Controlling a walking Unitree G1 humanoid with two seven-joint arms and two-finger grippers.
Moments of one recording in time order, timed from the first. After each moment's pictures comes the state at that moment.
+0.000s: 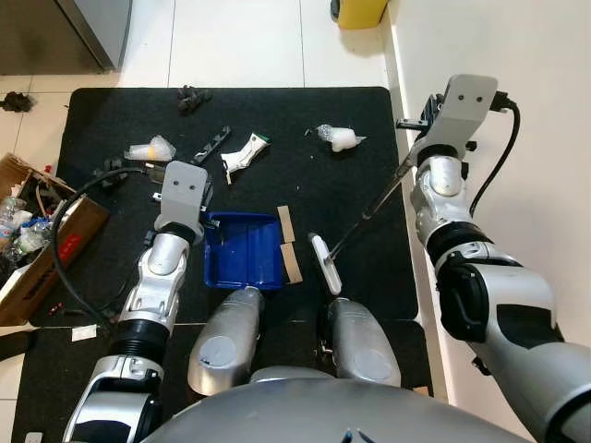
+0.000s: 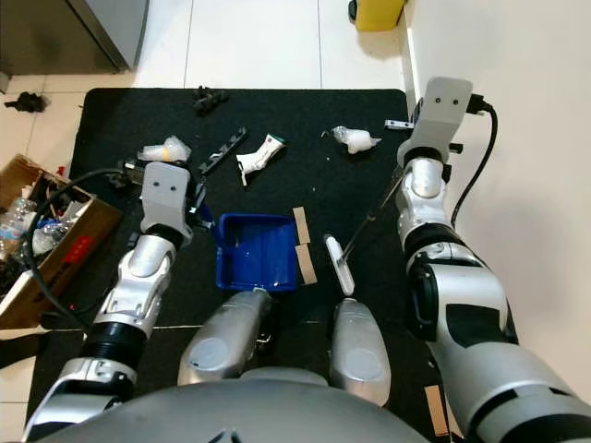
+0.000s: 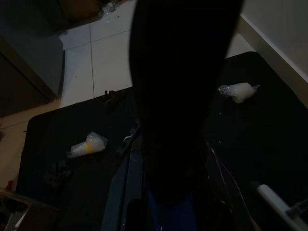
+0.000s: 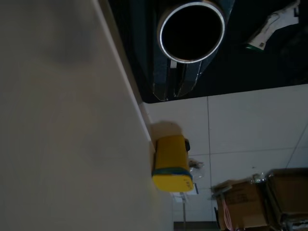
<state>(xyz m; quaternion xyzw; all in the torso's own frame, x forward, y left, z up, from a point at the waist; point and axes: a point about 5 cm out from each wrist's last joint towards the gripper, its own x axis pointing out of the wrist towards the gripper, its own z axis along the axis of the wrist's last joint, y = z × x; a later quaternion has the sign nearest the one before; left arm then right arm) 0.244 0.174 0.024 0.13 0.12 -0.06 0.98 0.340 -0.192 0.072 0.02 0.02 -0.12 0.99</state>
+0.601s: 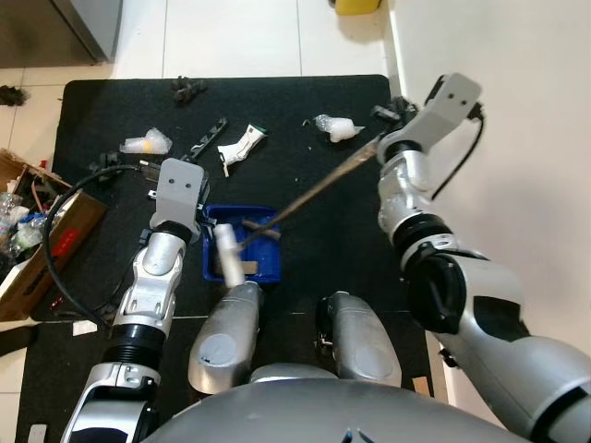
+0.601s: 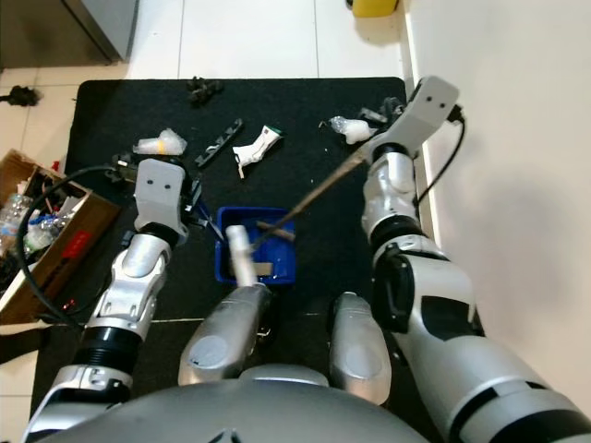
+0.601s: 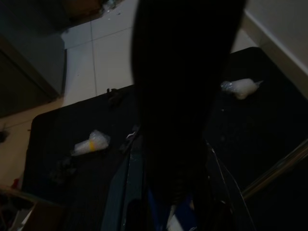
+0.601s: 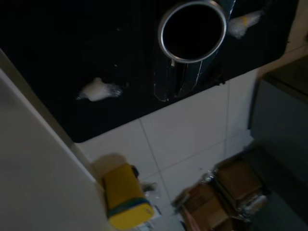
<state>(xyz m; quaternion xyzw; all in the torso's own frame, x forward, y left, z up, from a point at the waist) 0.244 0.177 0.034 0.13 0.11 -0.06 0.98 0.350 -0.145 0.073 0.21 0.04 -0.06 0.97</state>
